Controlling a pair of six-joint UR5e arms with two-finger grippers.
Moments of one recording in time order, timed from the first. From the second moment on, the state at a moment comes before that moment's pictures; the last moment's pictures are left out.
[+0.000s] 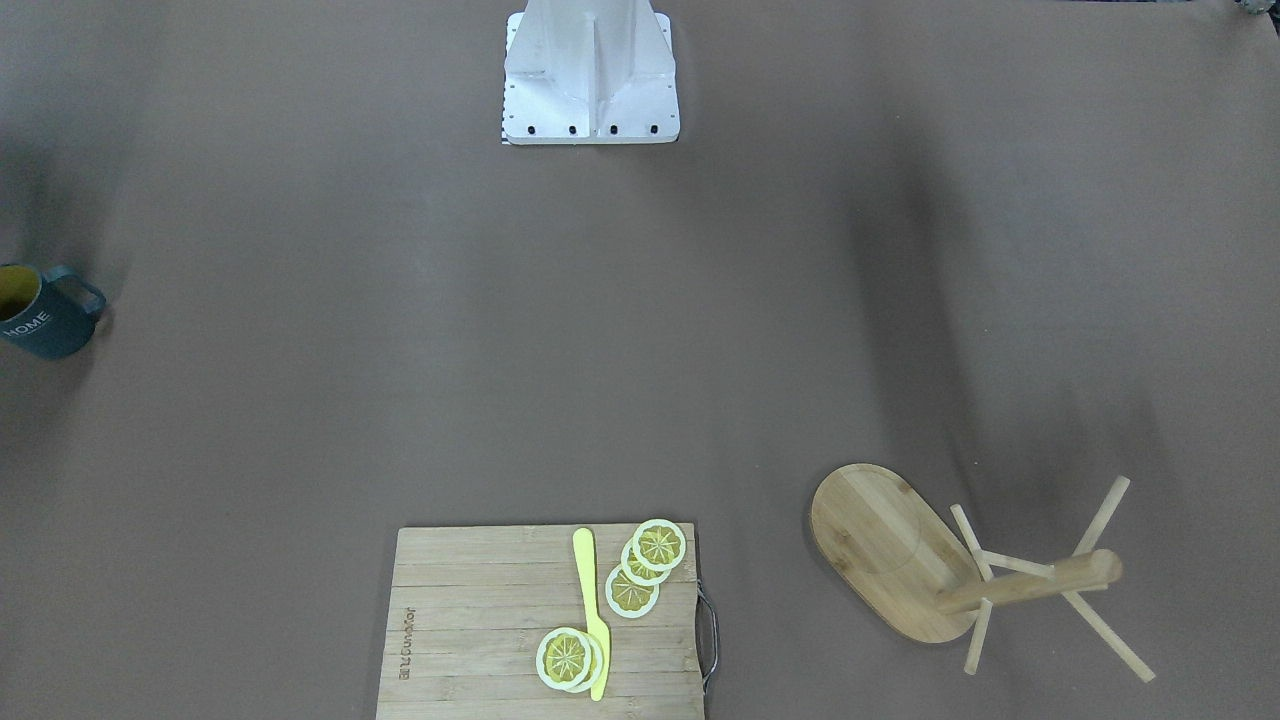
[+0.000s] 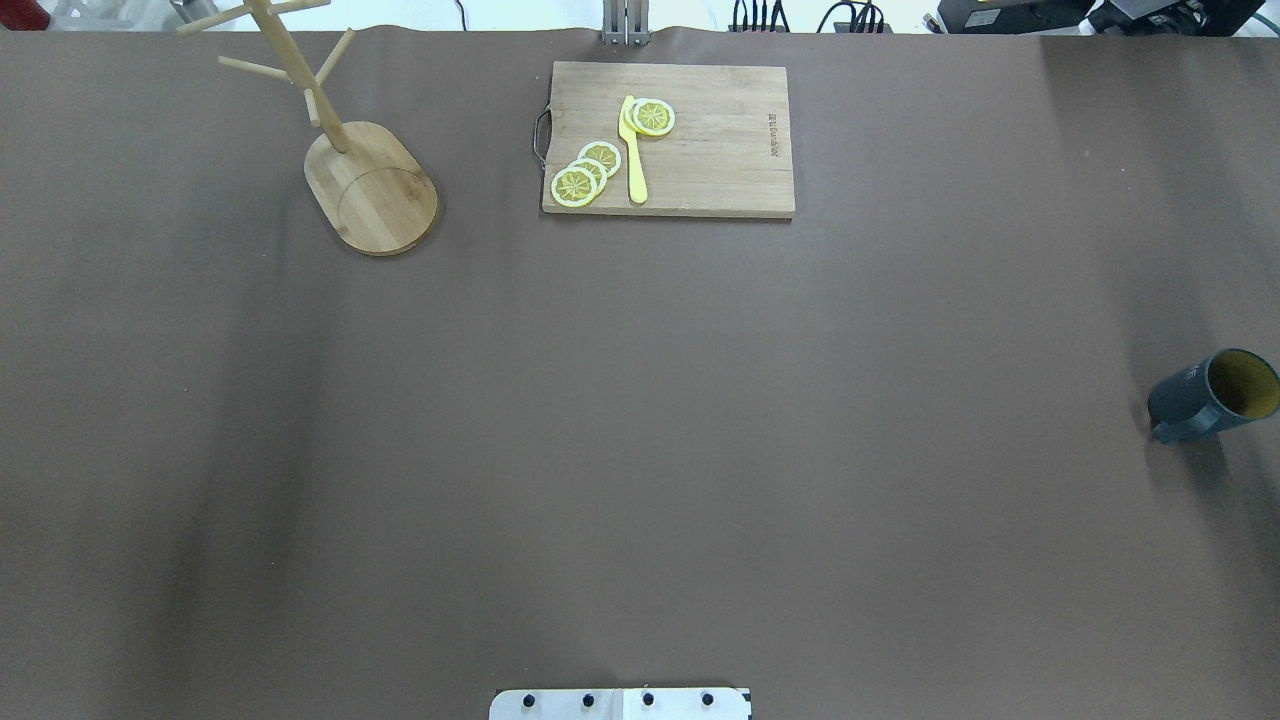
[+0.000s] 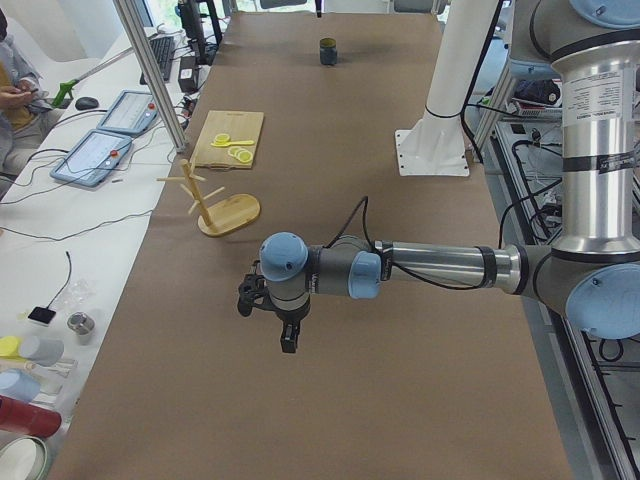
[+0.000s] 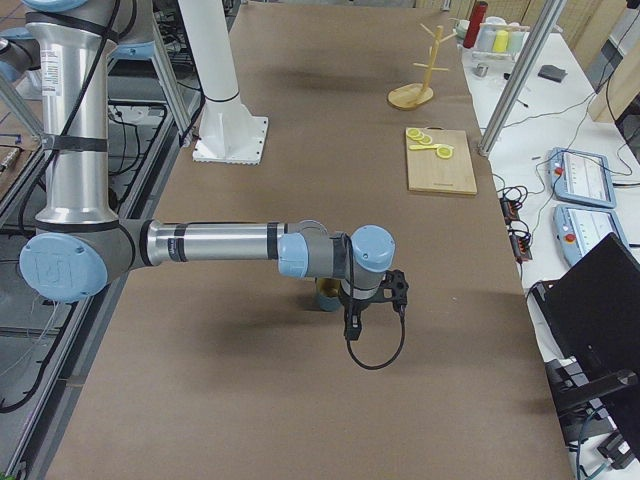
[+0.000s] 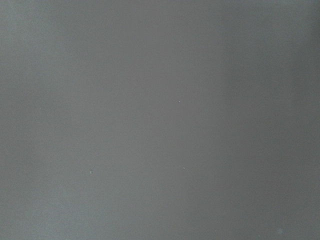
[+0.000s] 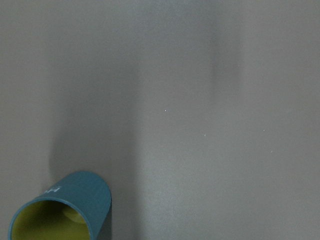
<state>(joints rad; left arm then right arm) -1.53 -1.46 -1.72 -1.60 -2.37 0.01 1.49 -1.62 1.67 -1.63 2.35 0.01</state>
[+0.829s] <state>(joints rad) -1.53 -1.46 -1.72 -1.60 -2.37 0.01 1.43 -1.62 1.69 -1.59 2.42 0.02</state>
